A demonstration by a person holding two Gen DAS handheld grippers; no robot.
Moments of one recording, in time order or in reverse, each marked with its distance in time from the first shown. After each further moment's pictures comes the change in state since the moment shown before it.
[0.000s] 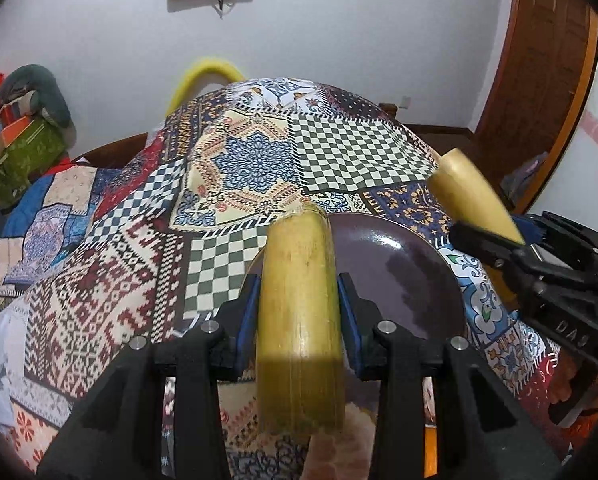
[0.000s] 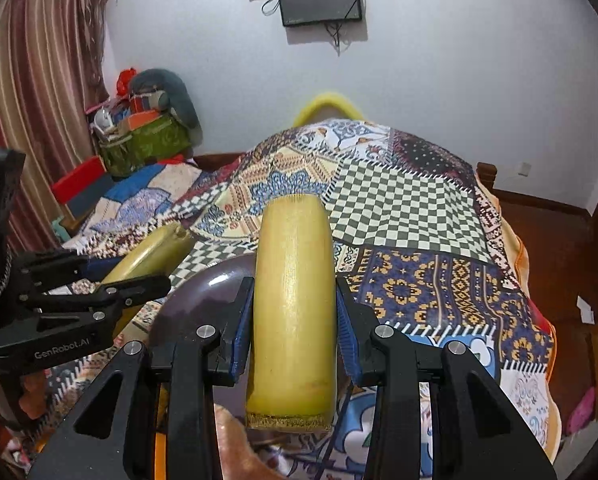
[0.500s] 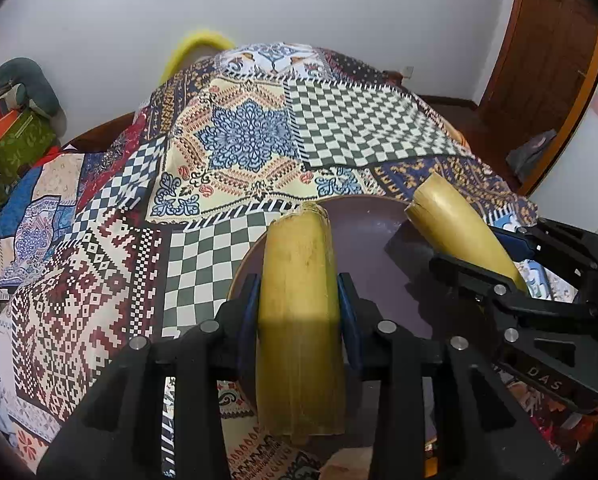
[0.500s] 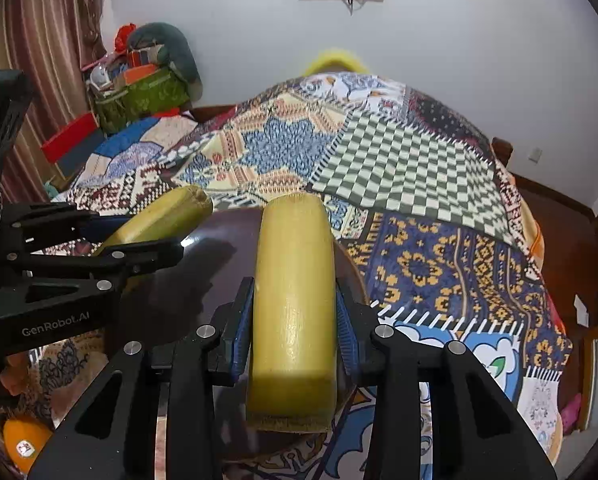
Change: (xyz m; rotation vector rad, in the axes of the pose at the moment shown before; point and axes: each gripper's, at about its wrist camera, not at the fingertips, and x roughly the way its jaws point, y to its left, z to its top) left arm 0.052 0.001 0.008 0.023 0.122 0.009; right arm 0.047 -0.006 -0.008 -0.054 0.161 -0.001
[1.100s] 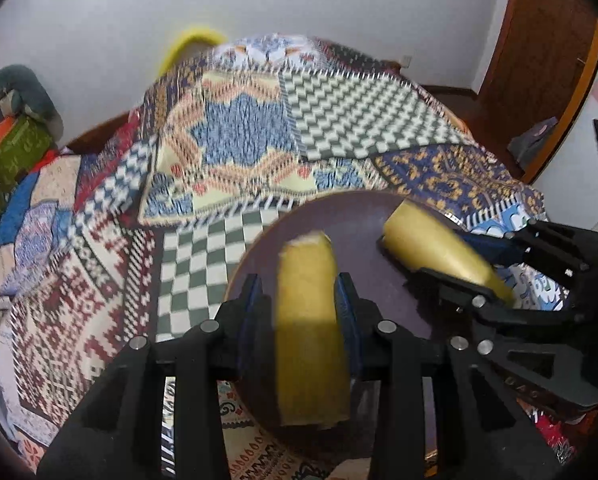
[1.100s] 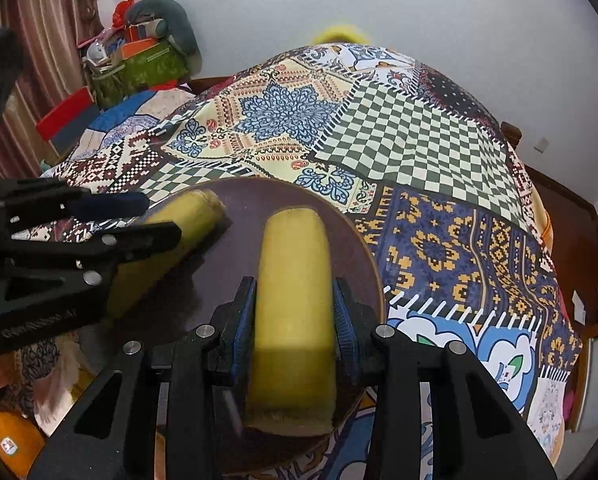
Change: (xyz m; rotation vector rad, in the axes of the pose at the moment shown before) left arm 0.005 -0.005 0.003 0.037 0.002 0.013; right arm 0.014 0.002 -0.003 -0.017 0.061 -0.001
